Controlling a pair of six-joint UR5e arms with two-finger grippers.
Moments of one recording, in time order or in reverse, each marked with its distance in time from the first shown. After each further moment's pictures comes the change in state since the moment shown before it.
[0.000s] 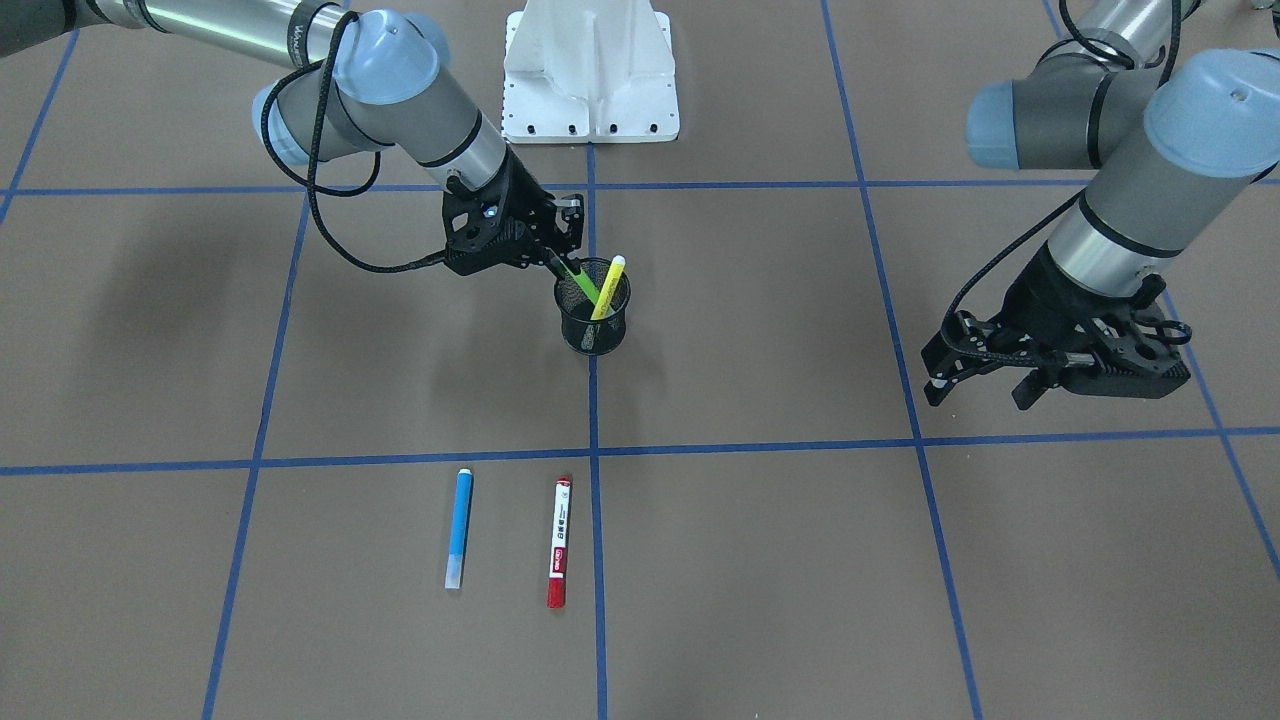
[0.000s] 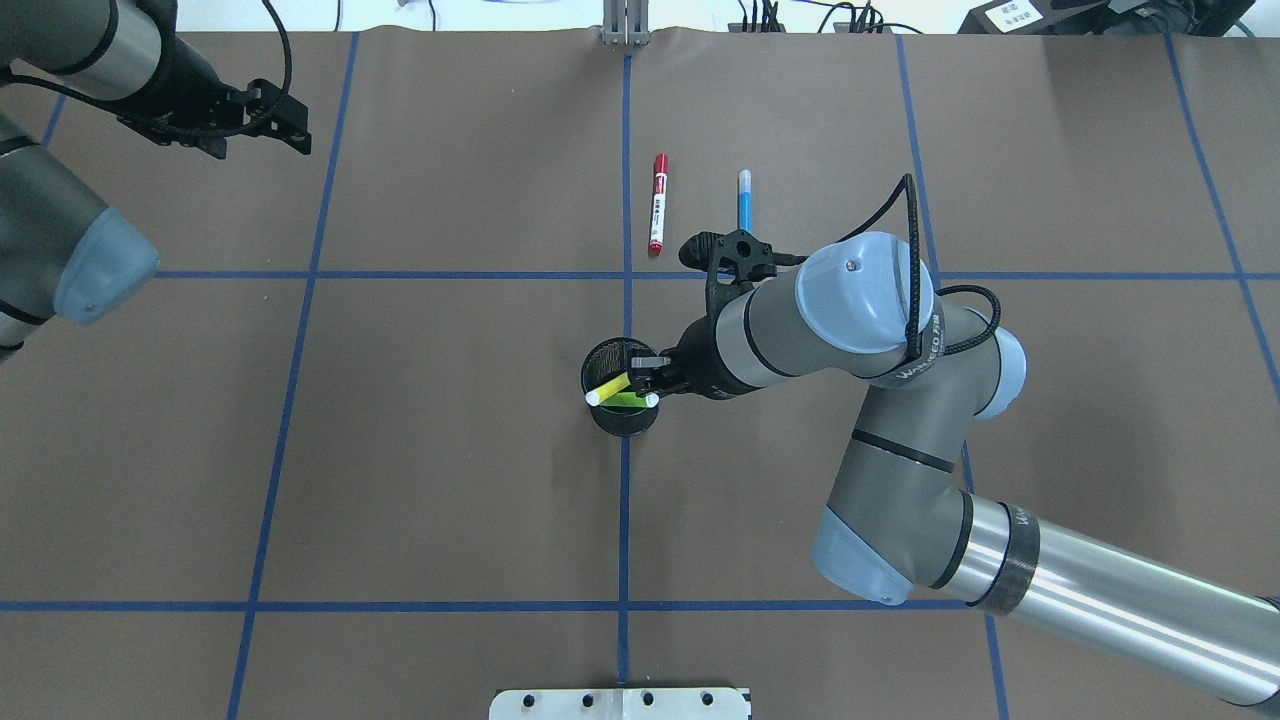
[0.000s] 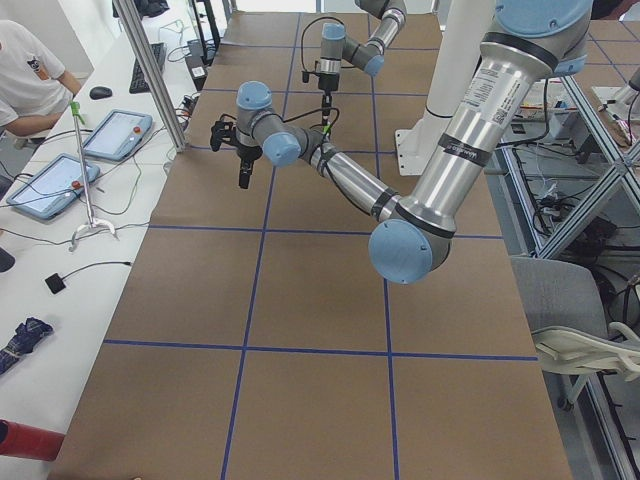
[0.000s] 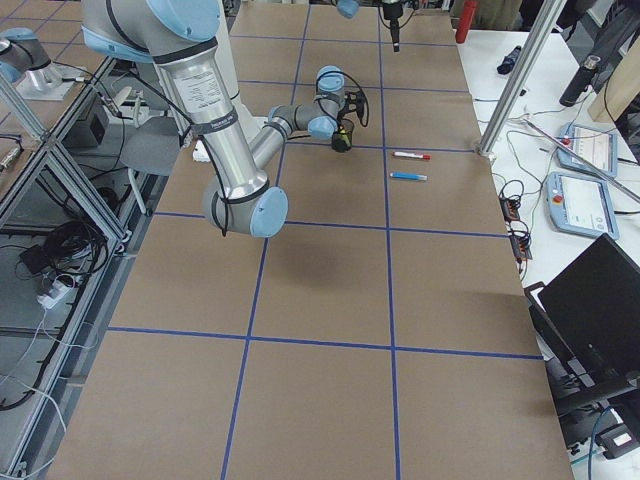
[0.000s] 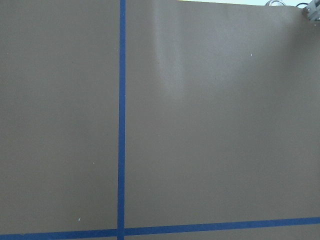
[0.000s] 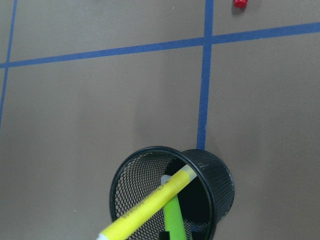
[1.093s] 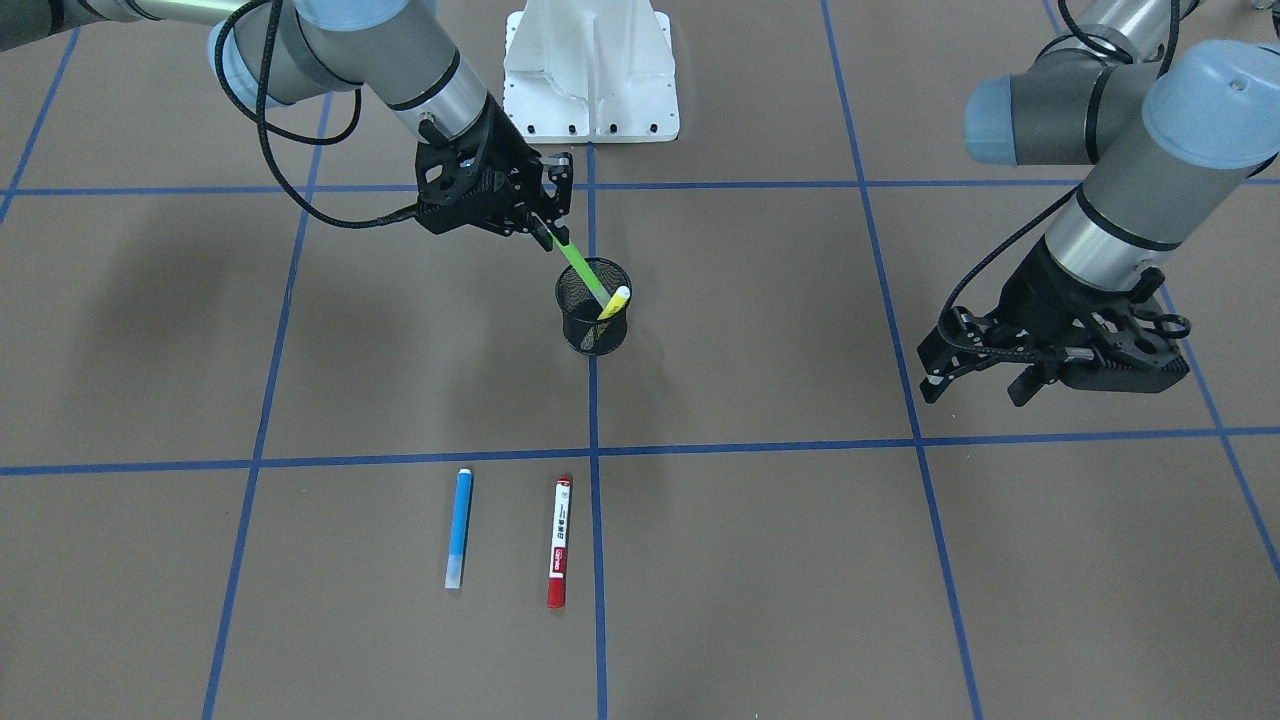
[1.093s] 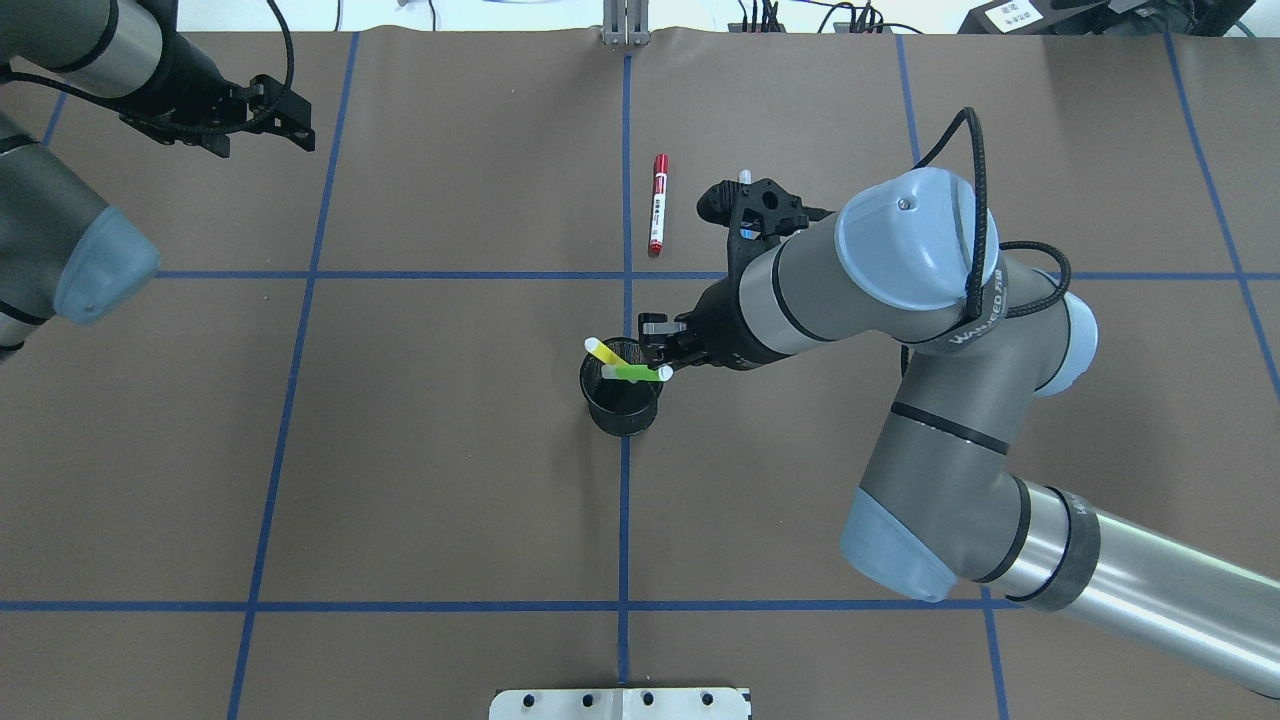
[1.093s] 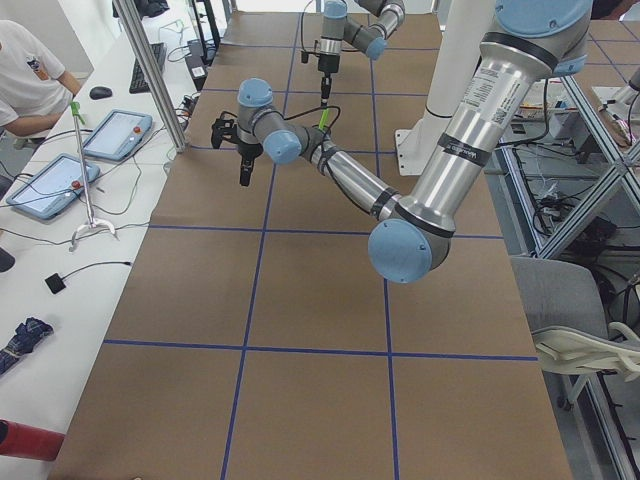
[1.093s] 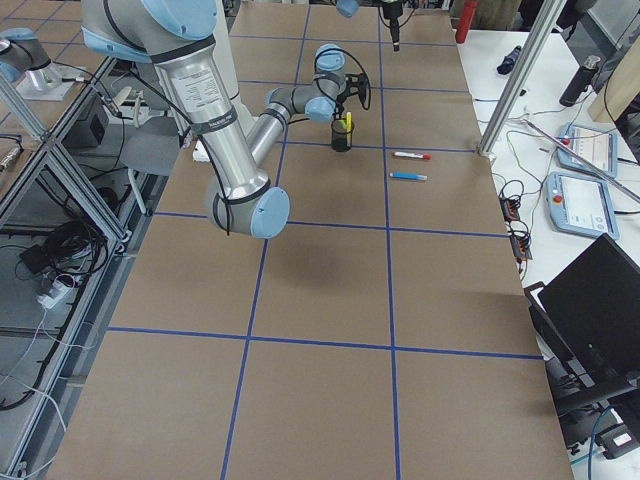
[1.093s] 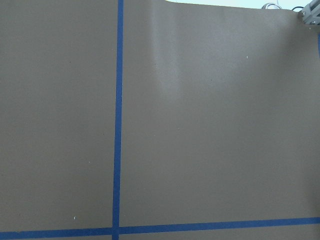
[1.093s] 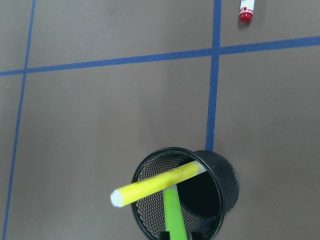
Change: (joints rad) left arm 0.001 -0.005 -0.007 0.001 -0.001 -0.023; right arm 0.070 0.001 0.174 -0.199 0.040 -0.034
